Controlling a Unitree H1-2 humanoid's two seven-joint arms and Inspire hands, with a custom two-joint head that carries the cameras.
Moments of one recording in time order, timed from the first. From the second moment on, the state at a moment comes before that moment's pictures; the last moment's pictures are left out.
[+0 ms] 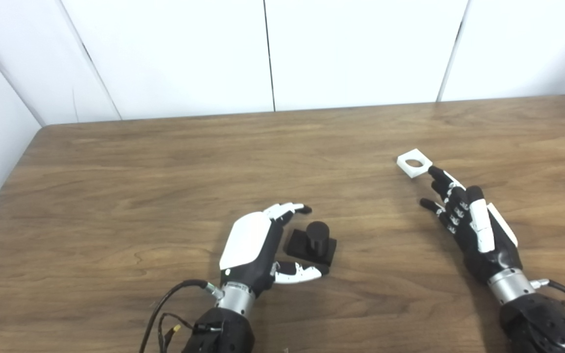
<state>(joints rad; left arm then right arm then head) 0.03 0.01 -0.40 -0.35 0.89 0.30 -0.13 0.02 -0.23 -0.10 -0.13 0.22 0.08 0.22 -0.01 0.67</state>
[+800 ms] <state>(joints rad) -0.02 0.04 -0.37 -0.32 0.90 0.34 -0.22 0.03 -0.24 -0.09 -0.12 0.22 0.07 0.22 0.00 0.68</state>
